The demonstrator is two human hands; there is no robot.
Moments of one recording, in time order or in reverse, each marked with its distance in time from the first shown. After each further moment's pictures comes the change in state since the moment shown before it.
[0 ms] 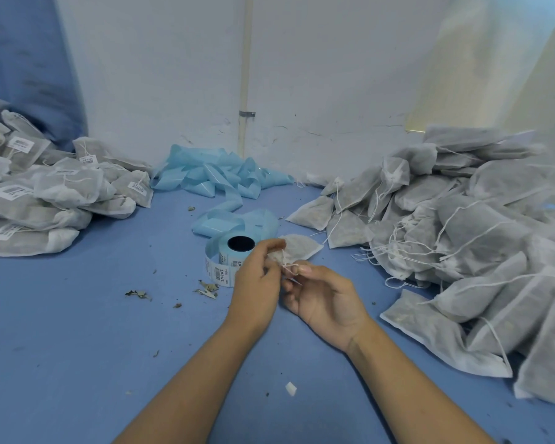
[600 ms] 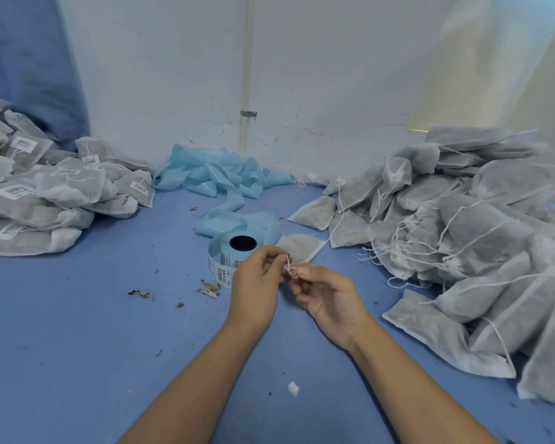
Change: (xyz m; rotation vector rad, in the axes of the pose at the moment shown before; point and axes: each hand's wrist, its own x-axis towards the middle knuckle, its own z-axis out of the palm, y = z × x) left_hand 0.002 -0.005 0.001 -0.089 0.039 -0.007; right_hand 0.000 0.000 0.002 -0.188 0.162 -0.084
